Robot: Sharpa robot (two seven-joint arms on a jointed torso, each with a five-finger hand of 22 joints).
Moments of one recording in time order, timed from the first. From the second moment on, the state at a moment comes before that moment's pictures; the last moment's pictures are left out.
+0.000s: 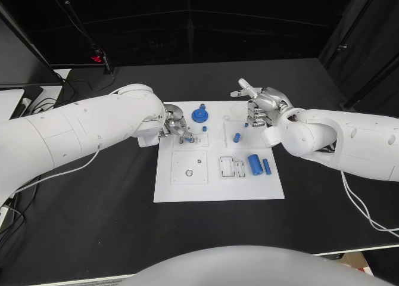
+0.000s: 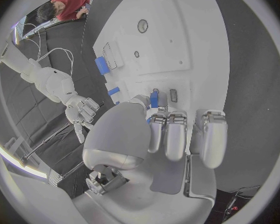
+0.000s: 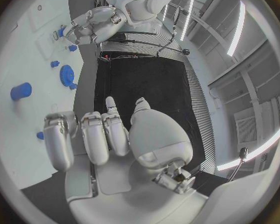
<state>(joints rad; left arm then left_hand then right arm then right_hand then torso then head) 1.41 -0.32 -0.24 1.05 -0.88 0.26 -0.39 1.33 0.10 0.14 0.33 0.70 0.65 0.09 0.80 0.70 1.46 0.01 1.57 1.31 1.46 -0.04 1.57 1.31 0.01 1.47 0.08 1.57 1.31 1.18 -0.96 -0.05 1.54 -0.08 -0.35 0.30 1.14 0.26 -0.32 0.29 0.30 0.59 0.17 0.49 0.08 1.46 0.16 1.57 1.31 1.47 0.10 1.57 1.31 0.01 1.47 0.21 1.57 1.31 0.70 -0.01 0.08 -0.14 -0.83</state>
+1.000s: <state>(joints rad) 1.41 -0.31 -0.24 1.03 -0.87 0.28 -0.42 1.33 0.09 0.15 0.33 0.70 0.65 0.09 0.79 0.70 1.46 0.01 1.57 1.31 1.46 -0.04 1.57 1.31 0.01 1.47 0.08 1.57 1.31 1.18 -0.96 -0.05 1.54 -0.08 -0.35 0.29 1.14 0.26 -0.32 0.29 0.30 0.59 0.17 0.49 0.08 1.46 0.16 1.57 1.31 1.47 0.10 1.57 1.31 0.01 1.47 0.21 1.57 1.31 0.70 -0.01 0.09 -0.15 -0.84</state>
